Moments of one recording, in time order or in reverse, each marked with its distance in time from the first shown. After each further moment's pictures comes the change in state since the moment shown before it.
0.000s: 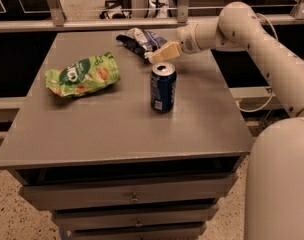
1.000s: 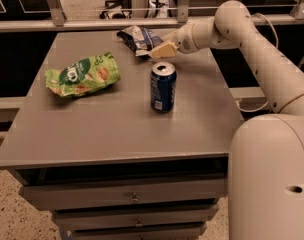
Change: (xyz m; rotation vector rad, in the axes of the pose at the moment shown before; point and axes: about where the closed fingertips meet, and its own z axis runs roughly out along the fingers) arm 0.004 -0.001 0.017 -0.078 0.015 -0.029
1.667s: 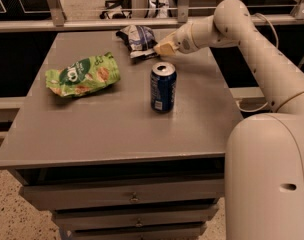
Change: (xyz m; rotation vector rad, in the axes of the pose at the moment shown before) arm 0.001 0.003 0.001 -0.020 0.025 -0.022
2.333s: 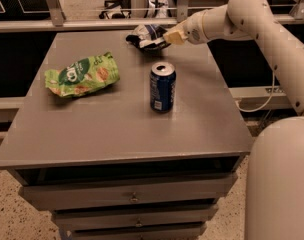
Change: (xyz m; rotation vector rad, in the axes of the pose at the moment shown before) arm -0.028 -0.010 -0.047 0.112 -0.038 0.006
